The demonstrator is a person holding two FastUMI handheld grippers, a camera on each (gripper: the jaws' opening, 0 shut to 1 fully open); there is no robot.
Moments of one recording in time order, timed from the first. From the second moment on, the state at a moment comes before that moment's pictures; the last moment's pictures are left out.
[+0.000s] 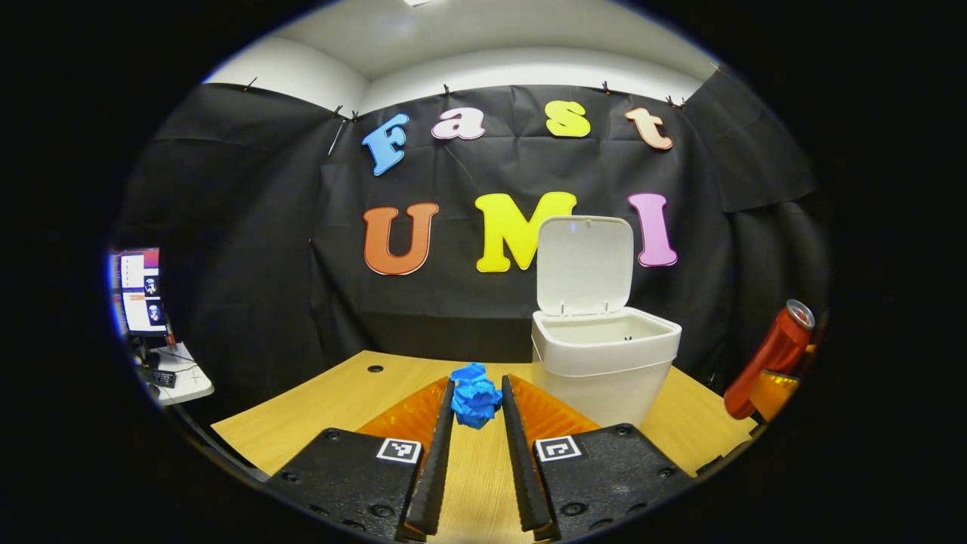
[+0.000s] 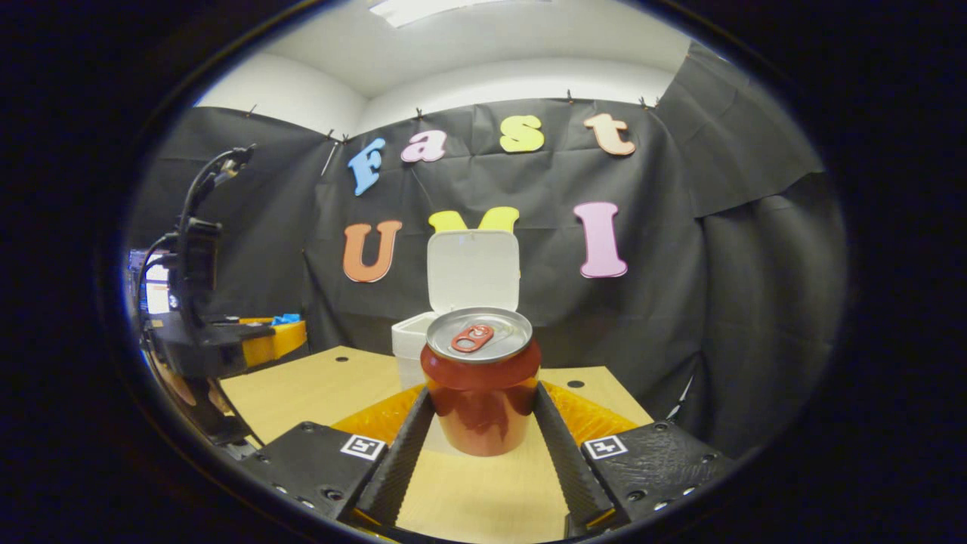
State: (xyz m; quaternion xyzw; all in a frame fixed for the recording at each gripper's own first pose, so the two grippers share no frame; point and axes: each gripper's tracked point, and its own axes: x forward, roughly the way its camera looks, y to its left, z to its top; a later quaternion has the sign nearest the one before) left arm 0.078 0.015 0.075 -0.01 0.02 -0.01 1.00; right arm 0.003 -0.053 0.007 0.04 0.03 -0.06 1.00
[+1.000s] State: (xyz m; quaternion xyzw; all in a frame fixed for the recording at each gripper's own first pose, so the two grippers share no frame) left arm 0.244 -0.134 0.160 0.05 -0.08 -0.08 0.99; right arm 0.026 -0.089 -0.011 0.06 0.05 -0.06 1.00
